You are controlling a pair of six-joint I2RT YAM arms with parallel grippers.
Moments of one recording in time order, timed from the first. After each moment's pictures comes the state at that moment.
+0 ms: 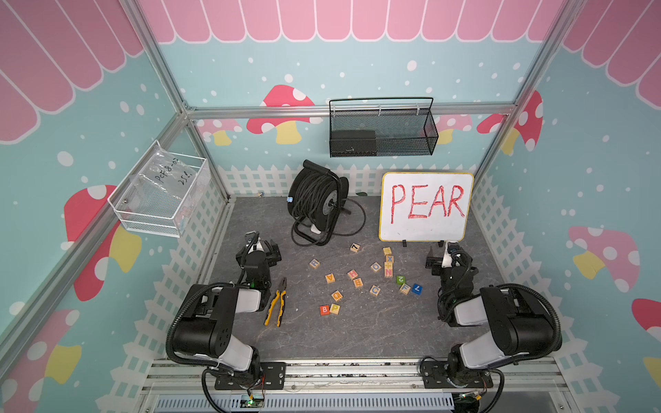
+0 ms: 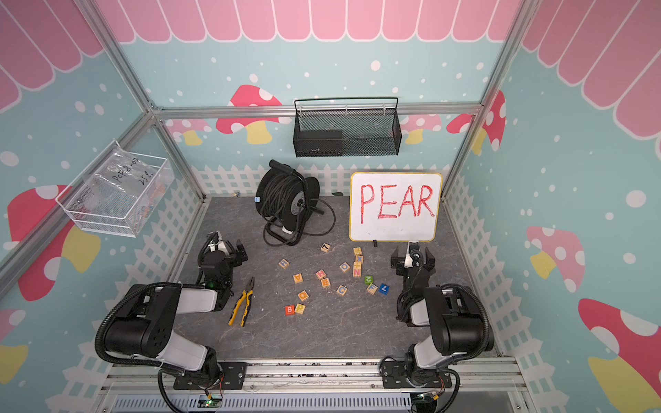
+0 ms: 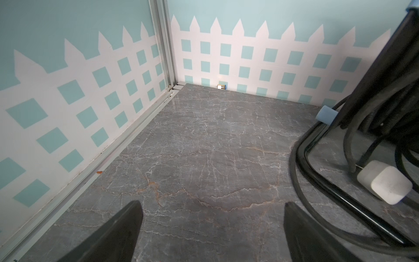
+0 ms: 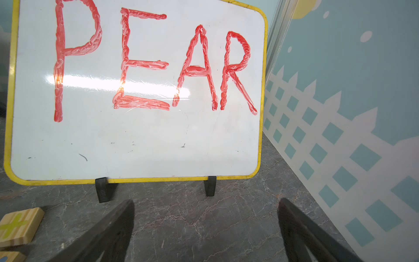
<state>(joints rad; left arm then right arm) -0.07 1.54 0.38 0.89 -0.37 -0.12 0.02 1.53 0.19 1.26 0.20 -0.14</state>
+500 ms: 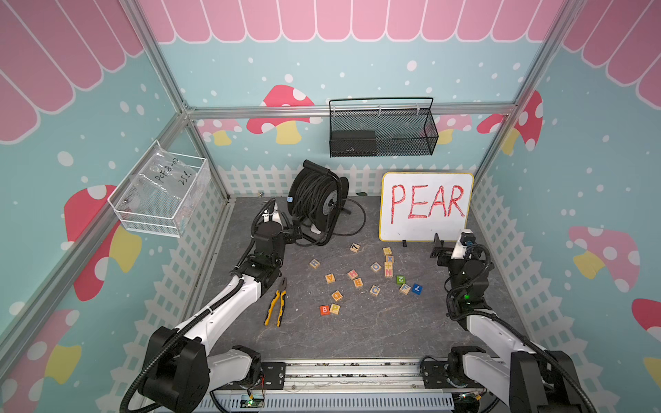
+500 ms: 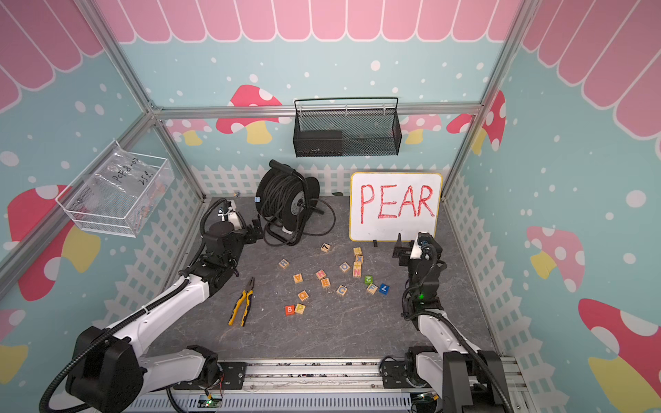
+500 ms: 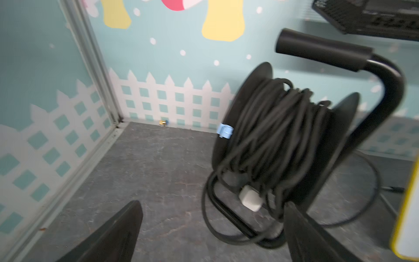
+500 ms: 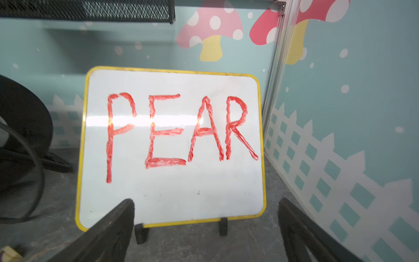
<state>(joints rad) -0.37 1.21 0.81 0.12 -0.37 -0.23 0.02 1.03 0.33 0.71 0.10 0.01</state>
